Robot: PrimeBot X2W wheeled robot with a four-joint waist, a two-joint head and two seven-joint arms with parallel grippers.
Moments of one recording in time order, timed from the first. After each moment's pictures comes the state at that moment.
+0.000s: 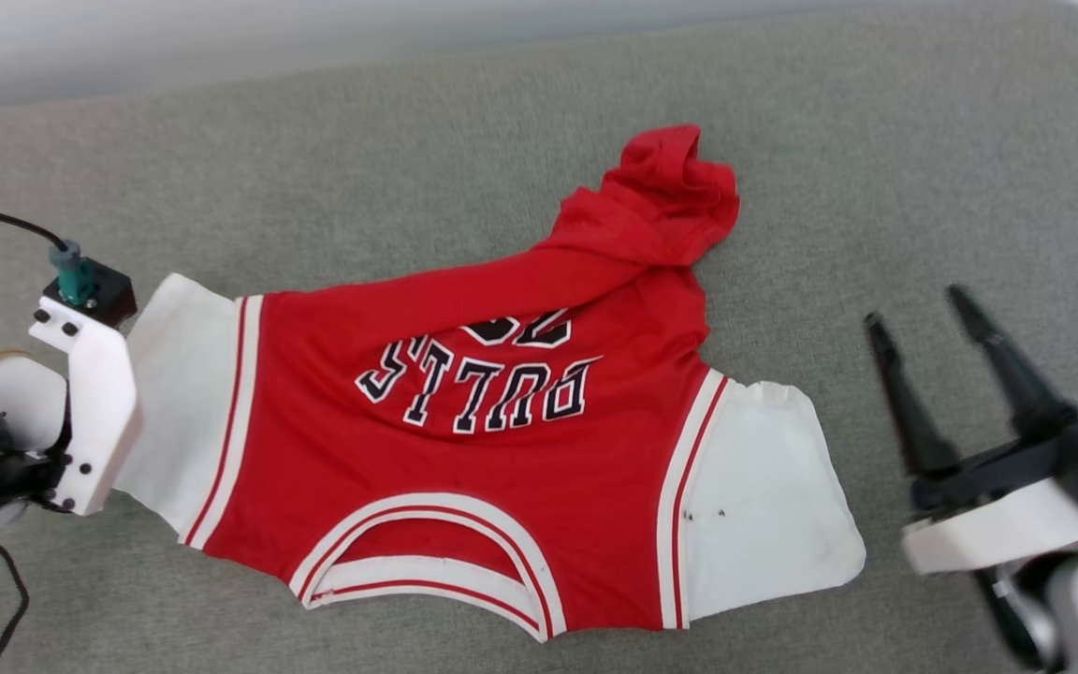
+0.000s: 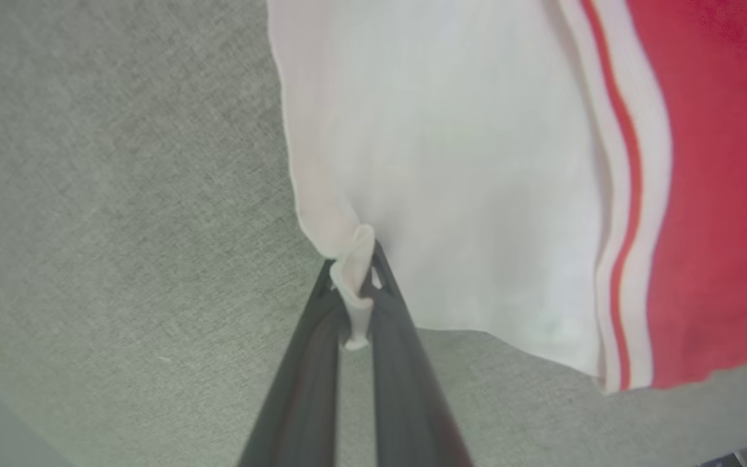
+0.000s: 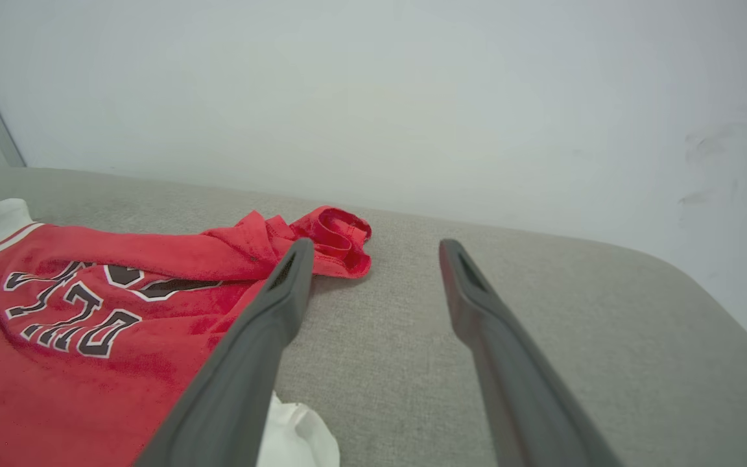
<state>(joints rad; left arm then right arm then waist) -0.98 0.97 -1.22 0.39 -1.09 -0.07 0.74 -0.16 -0.25 0.14 0.00 0.19 0.13 -0.23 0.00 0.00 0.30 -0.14</state>
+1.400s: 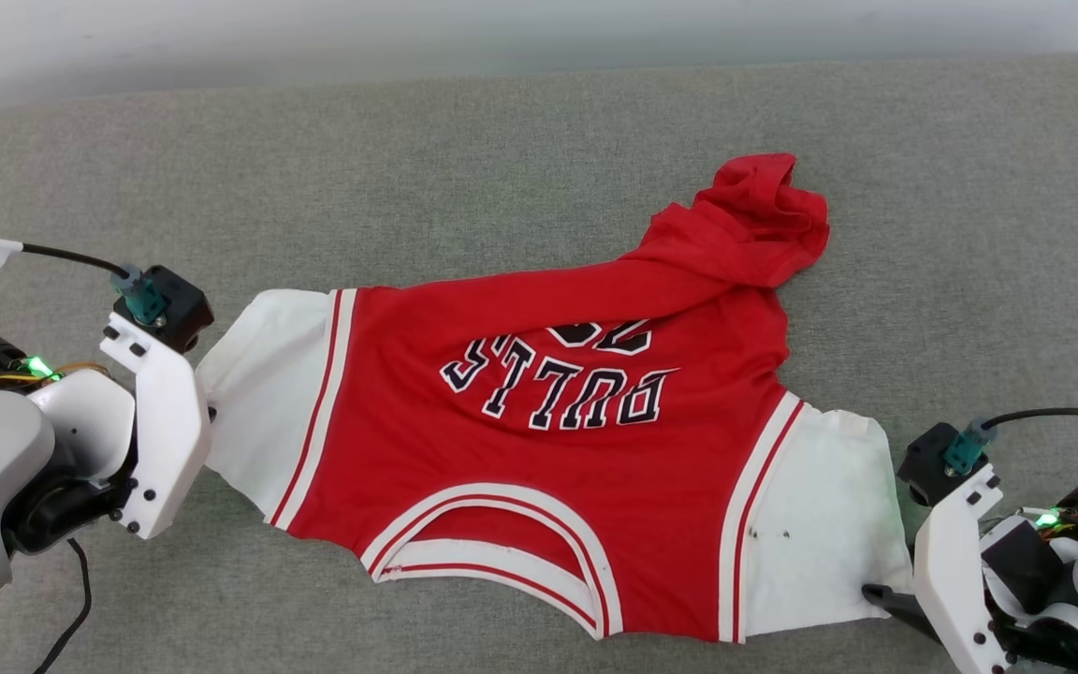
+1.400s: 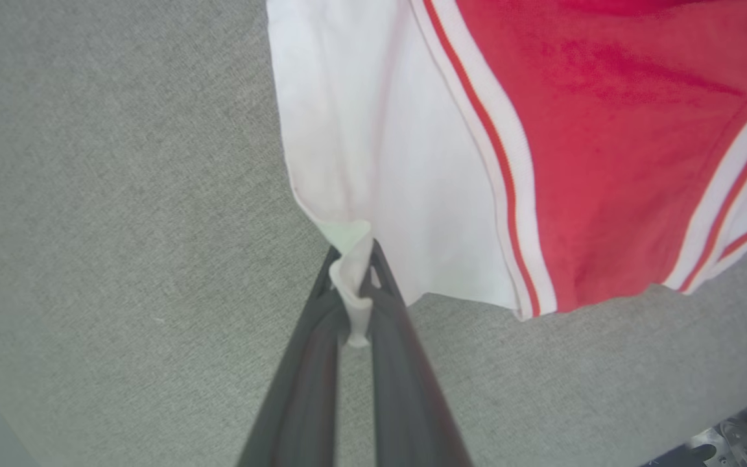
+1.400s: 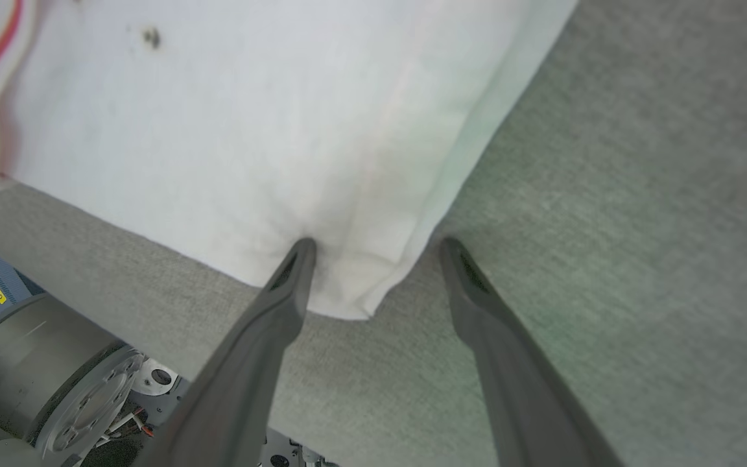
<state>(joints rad) -0.93 0.99 -1.21 0.19 -1.04 -0.04 0.57 -0.40 -0.73 0.77 0.15 0.80 0.13 0.75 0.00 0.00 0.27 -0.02</state>
